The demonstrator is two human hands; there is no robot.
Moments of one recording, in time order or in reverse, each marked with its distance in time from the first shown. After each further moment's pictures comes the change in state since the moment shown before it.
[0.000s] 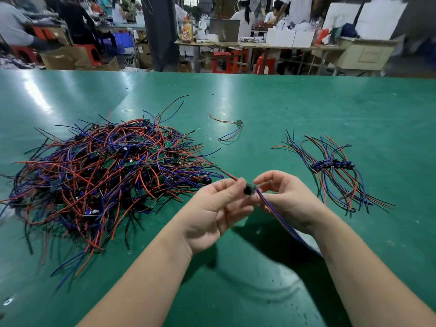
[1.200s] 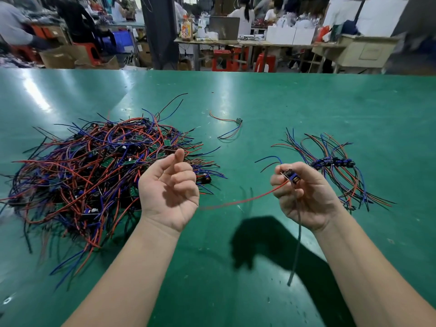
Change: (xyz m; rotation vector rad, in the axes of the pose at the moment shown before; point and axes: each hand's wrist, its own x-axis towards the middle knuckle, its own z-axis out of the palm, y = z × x) left_hand -0.004 0.039 -0.033 -0.565 0.058 0.234; right_hand -0.014 -0.031 -0.005 0.746 -0.166 0.273
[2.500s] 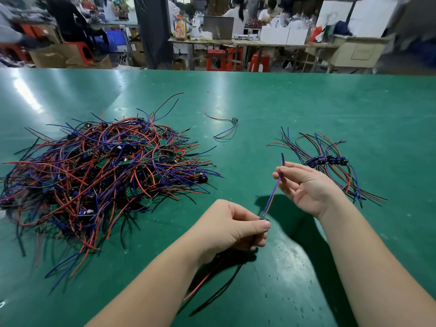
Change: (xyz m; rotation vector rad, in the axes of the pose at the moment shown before) left_hand -0.015 -0.076 -0.009 1.152 -0.104 -0.353; right_hand 0.019 -0.012 -0.041 -0.224 0.454 -0.322
